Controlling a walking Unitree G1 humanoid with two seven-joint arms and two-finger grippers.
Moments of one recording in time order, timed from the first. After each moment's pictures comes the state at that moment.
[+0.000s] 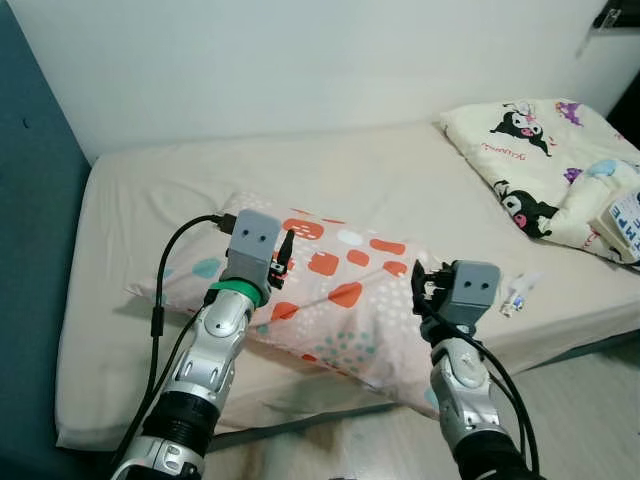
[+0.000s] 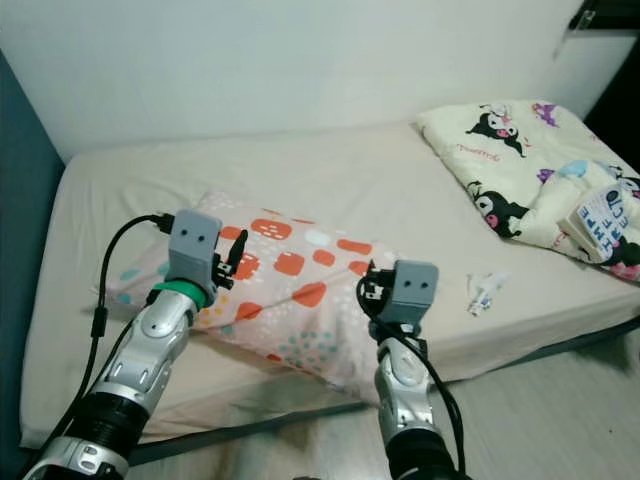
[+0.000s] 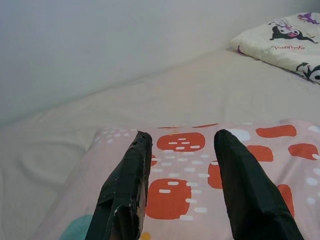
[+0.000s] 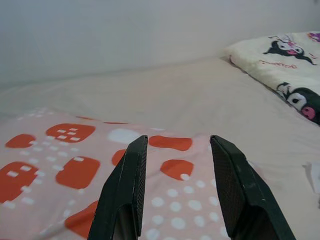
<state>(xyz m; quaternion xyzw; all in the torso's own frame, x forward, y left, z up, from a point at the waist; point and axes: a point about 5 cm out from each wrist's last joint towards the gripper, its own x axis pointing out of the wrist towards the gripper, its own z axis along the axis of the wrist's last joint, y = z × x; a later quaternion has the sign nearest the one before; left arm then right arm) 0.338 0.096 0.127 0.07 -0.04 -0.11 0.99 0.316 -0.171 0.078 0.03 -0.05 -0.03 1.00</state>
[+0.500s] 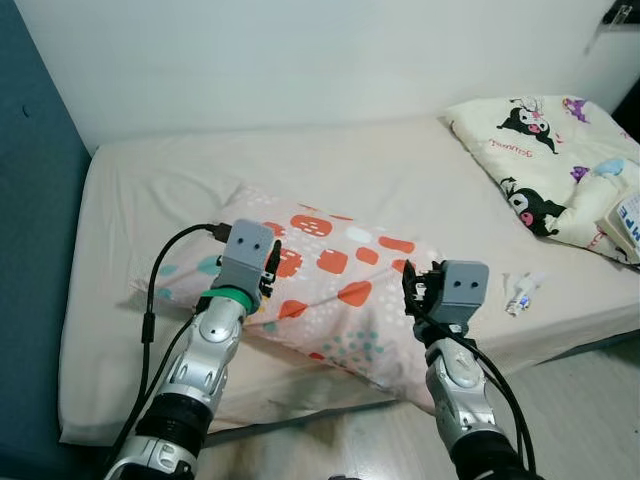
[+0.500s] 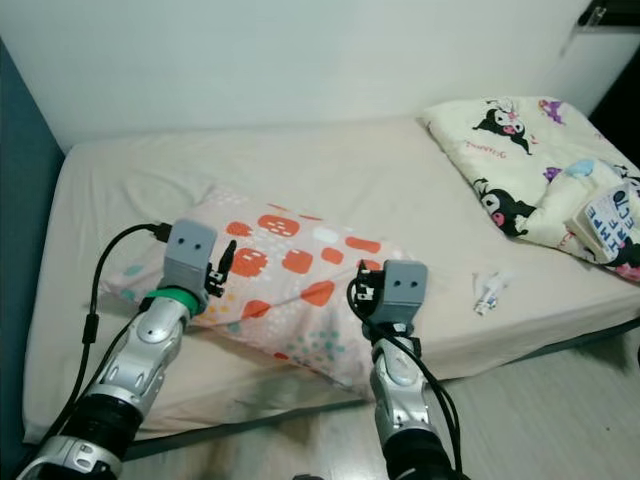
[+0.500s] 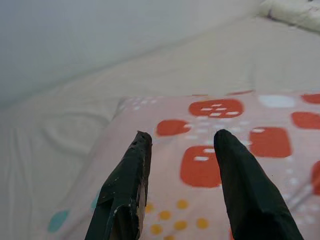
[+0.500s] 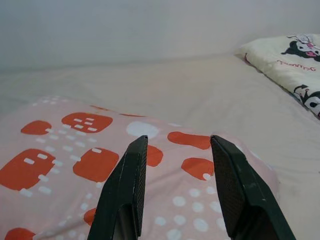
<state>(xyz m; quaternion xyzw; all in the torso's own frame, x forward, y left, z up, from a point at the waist) 0.338 0.112 0.110 0.10 0.00 -0.08 0.99 0.317 -0.167 0.078 0.01 -0.05 -0.02 1.00</state>
